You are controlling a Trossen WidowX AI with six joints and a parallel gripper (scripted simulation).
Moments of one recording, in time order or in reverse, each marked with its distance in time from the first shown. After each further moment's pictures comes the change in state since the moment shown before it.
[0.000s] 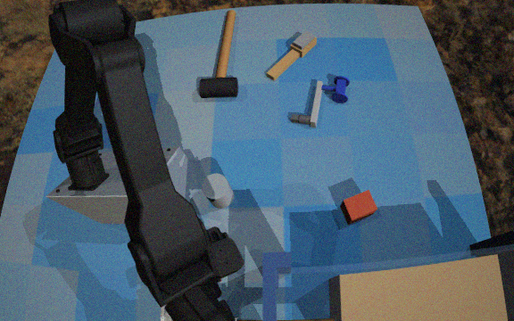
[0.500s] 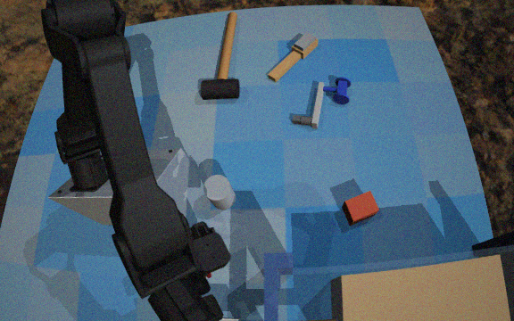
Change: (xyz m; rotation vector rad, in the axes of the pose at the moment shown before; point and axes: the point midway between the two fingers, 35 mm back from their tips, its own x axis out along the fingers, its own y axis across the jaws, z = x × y) arm 0.000 0.016 -0.015 -0.006 -0.009 0.000
